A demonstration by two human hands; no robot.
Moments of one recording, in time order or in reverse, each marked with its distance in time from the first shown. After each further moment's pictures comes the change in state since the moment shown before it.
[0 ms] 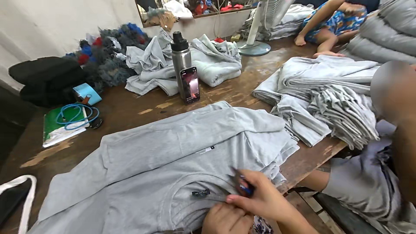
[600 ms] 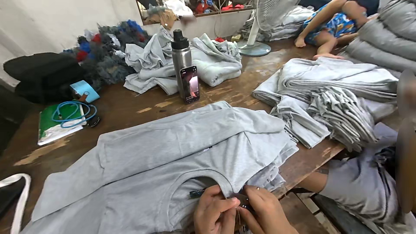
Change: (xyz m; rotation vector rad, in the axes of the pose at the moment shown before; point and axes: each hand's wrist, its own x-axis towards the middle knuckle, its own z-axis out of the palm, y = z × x) left_hand 0.014 -0.005 0.007 -0.534 0.391 -0.270; right_hand -0.038 -0.001 0.017 -0.661 0.178 -0.194
